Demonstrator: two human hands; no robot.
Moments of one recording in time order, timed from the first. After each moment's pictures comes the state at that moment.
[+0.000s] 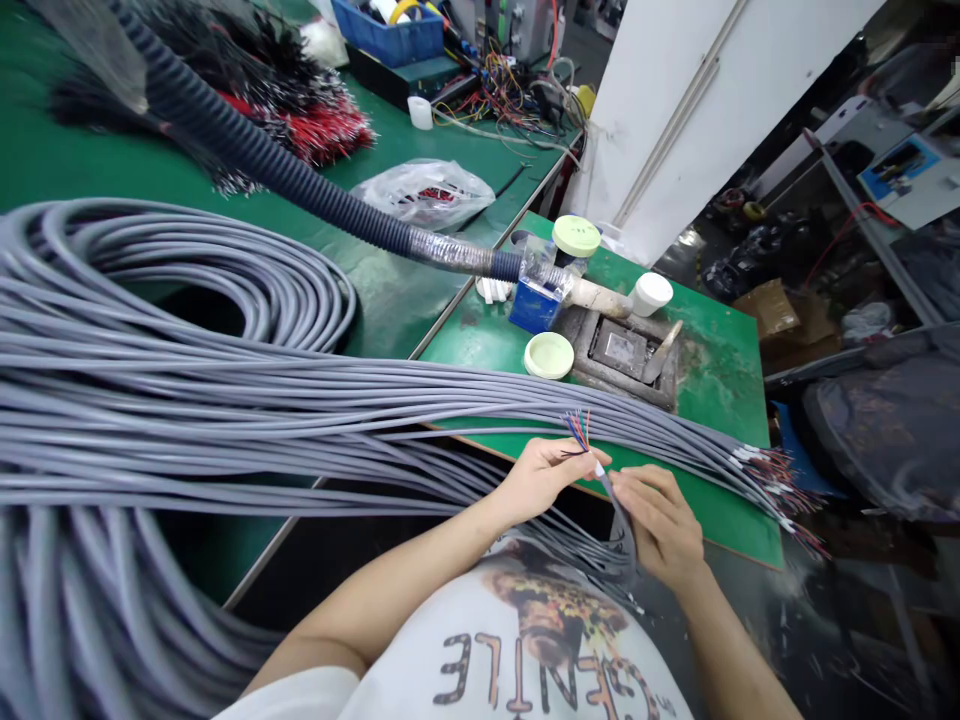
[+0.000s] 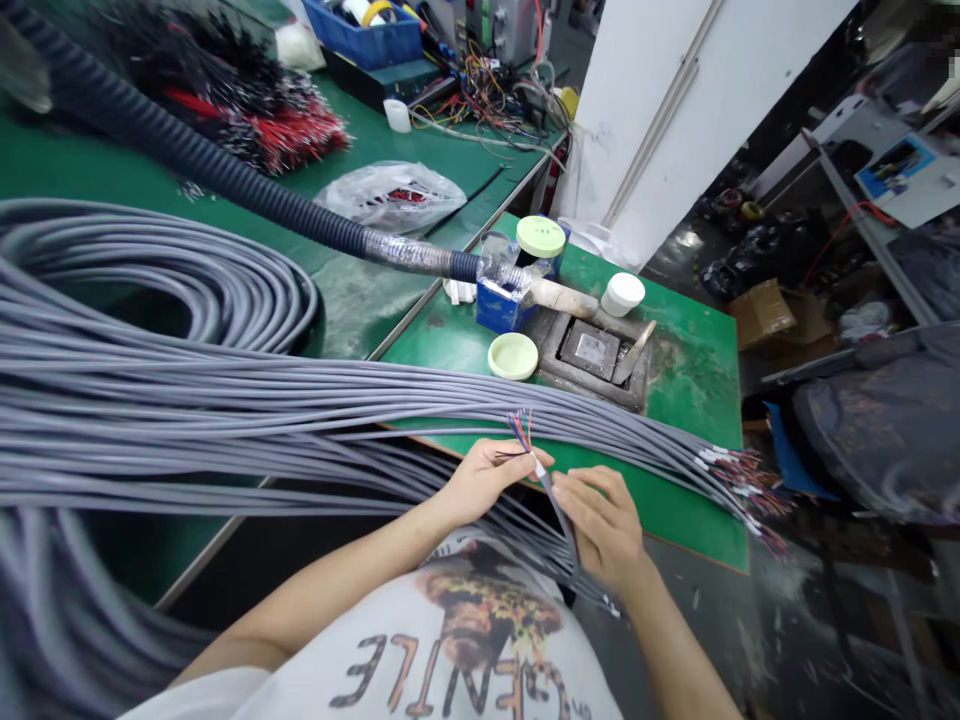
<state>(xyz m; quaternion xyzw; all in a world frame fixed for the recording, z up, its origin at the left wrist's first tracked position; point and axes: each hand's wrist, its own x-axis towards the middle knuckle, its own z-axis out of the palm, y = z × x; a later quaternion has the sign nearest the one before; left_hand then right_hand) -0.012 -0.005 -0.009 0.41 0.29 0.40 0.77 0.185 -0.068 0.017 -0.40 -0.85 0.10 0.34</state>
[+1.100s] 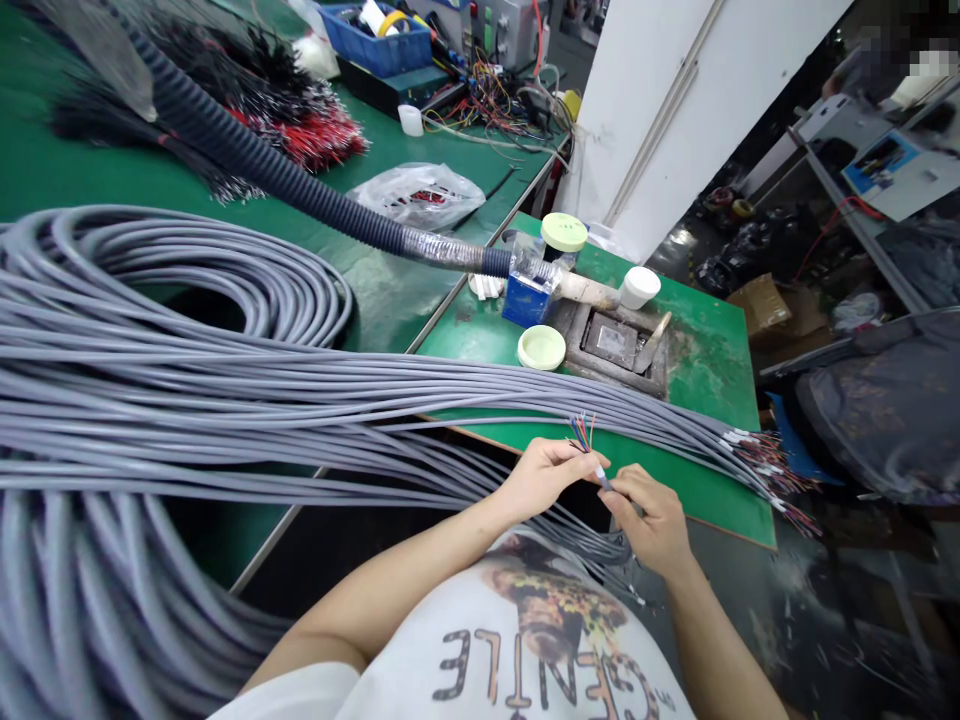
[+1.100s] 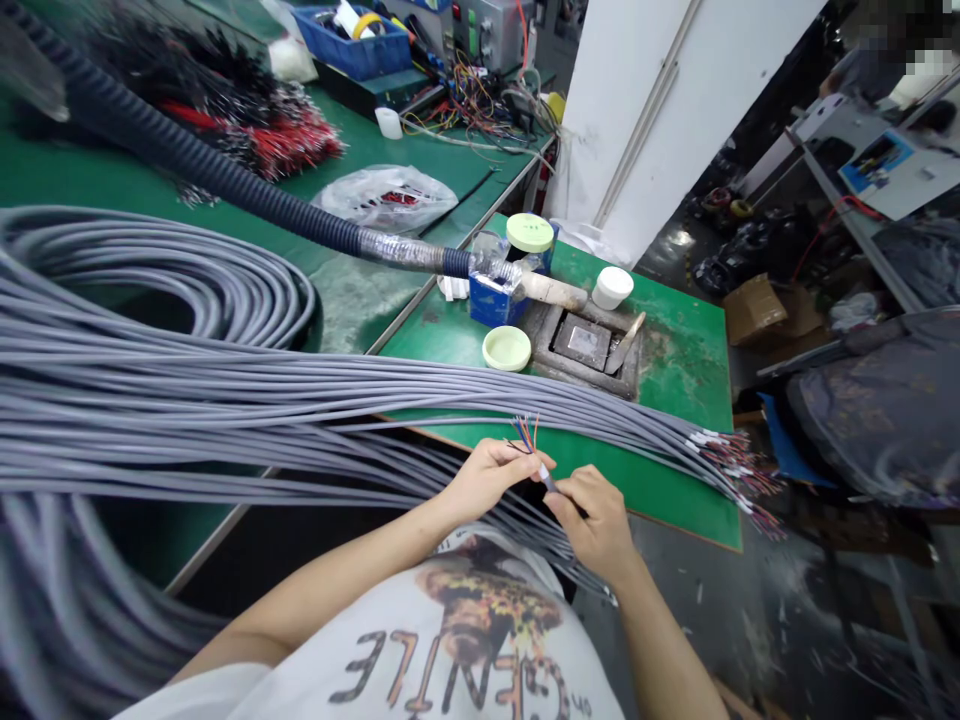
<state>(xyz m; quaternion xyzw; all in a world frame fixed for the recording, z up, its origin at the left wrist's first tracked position) -0.005 -0.021 -0.010 0.46 0.29 0.39 0.74 0.167 -0.082 0.023 -0.53 -0.75 0.25 0.31</state>
